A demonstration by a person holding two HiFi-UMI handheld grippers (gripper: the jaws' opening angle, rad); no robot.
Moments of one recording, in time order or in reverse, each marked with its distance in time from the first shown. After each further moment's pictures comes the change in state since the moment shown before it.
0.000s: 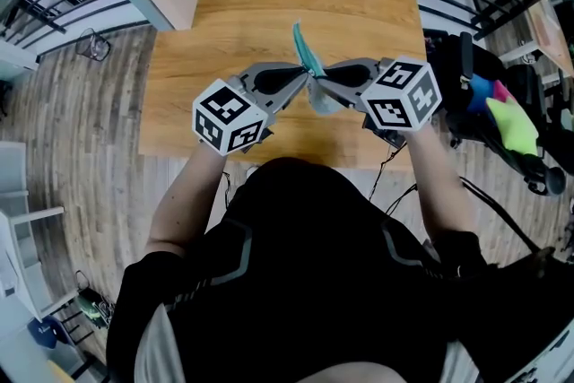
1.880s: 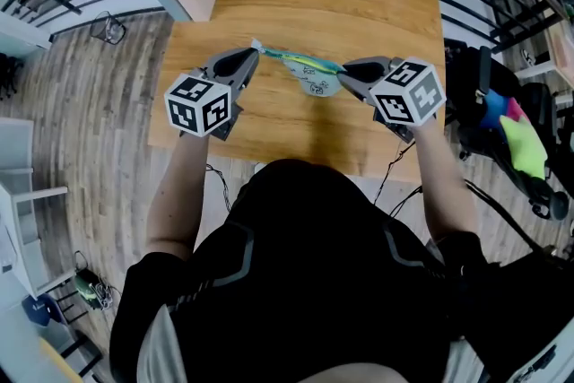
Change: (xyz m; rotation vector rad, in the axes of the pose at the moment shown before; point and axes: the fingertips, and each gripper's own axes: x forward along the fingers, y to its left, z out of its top) left arm -0.080 0.126 -0.040 -0.146 0.030 0.379; right arm 0.031 -0.048 -0.015 -0.039 0.075 -0.055
